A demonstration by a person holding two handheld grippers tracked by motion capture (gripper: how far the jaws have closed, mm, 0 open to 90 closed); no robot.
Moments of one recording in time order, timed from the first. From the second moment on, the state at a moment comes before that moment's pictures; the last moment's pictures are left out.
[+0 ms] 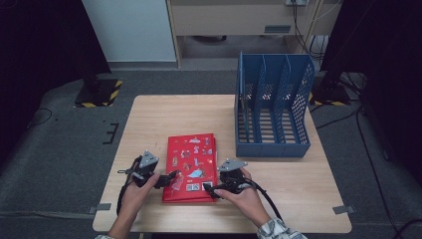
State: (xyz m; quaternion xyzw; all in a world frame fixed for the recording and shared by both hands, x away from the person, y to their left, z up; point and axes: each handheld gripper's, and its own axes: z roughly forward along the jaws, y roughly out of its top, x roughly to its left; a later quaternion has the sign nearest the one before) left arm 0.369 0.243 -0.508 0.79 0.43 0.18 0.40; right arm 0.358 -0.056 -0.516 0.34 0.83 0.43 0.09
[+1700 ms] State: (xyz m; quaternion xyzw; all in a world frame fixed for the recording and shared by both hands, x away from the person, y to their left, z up) left arm 0.395 0.227 -0.516 0.80 0.41 0.11 0.42; right arm 0.374 -0.055 -0.517 0.36 0.83 0.42 0.04
